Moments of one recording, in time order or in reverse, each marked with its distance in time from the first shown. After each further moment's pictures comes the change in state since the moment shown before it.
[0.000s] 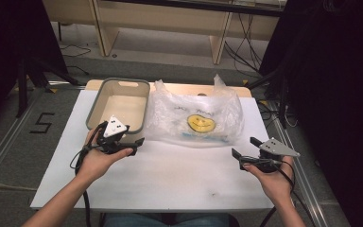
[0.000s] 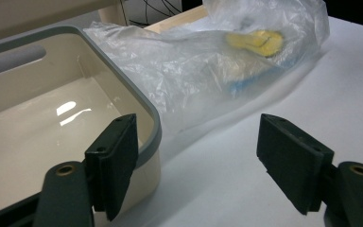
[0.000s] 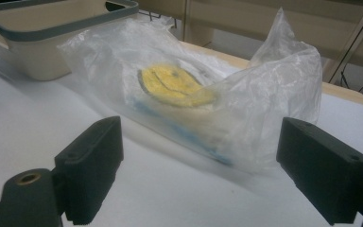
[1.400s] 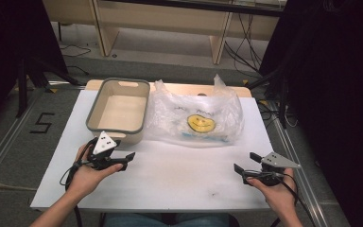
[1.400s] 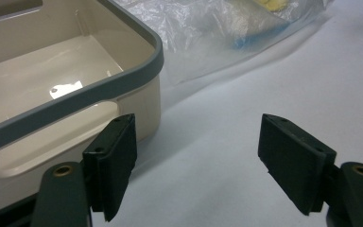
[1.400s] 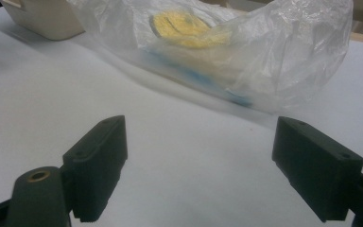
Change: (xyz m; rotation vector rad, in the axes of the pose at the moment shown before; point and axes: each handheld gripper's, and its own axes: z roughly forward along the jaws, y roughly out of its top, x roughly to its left) left arm 0.003 -0.051 -0.014 0.020 0.005 -0.025; right arm -0.001 -0.041 -0.011 0.090 0.060 0.046
